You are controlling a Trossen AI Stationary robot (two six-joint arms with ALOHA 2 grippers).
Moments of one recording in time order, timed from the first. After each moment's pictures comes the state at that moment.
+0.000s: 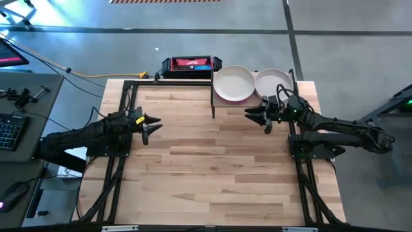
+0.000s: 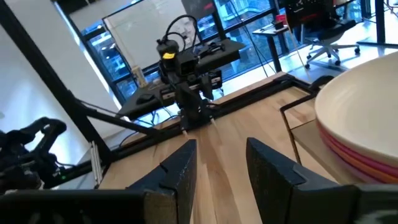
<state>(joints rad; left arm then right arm) 0.23 0.12 0.14 -0.29 -0.09 -0.20 -0.41 0.75 0.36 0.37 -0.37 0.37</state>
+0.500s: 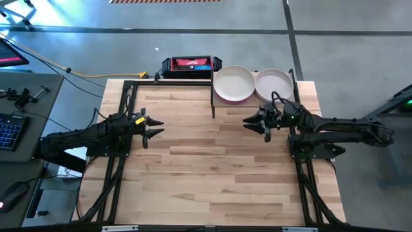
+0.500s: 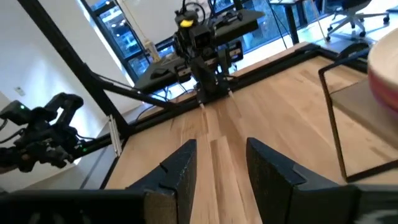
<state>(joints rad) 0.23 0.13 0.07 -0.15 0.03 -0.09 -0.26 0.75 0.36 0.29 -0.31 0.38</state>
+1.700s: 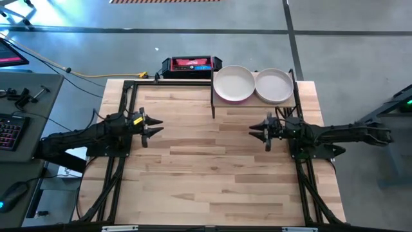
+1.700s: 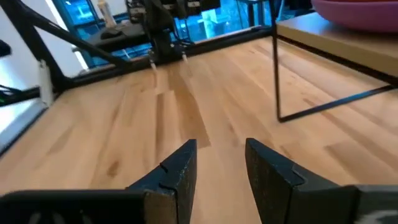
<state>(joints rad) 0.21 0.09 0.07 -0.15 -0.01 -0.12 -0.14 0.60 0.01 0.40 -0.03 0.20</state>
